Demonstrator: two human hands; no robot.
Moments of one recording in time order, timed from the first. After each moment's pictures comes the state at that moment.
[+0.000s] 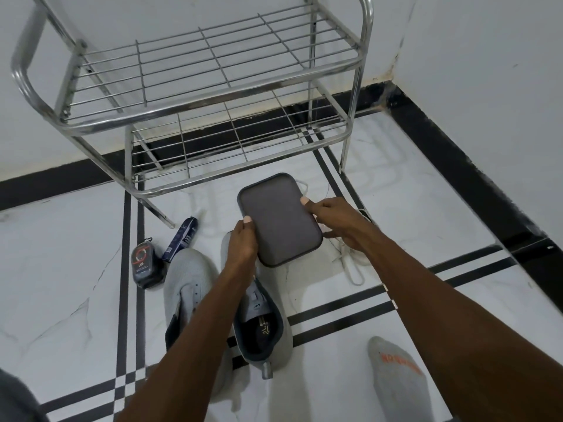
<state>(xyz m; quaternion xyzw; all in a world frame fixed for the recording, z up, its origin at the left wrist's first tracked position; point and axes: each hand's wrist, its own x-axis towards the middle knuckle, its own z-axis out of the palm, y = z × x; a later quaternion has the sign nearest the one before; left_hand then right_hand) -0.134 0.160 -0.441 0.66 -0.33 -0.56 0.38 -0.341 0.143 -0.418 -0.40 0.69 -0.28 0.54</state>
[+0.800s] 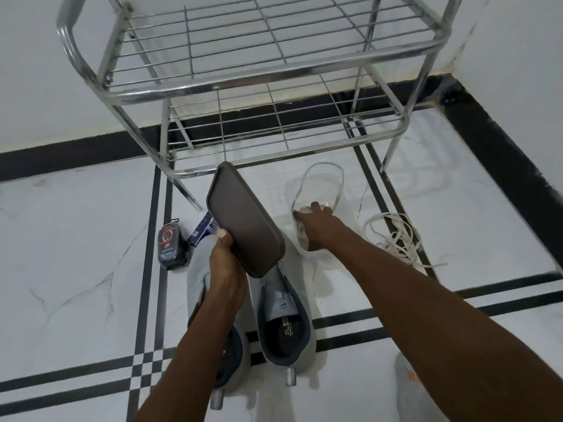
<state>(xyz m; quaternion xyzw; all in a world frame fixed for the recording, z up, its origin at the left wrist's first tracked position) -0.062 0.175 -0.458 0.55 -0.06 -0.60 0.58 -0.255 0.088 -0.487 -0.74 0.62 0.14 0.21</state>
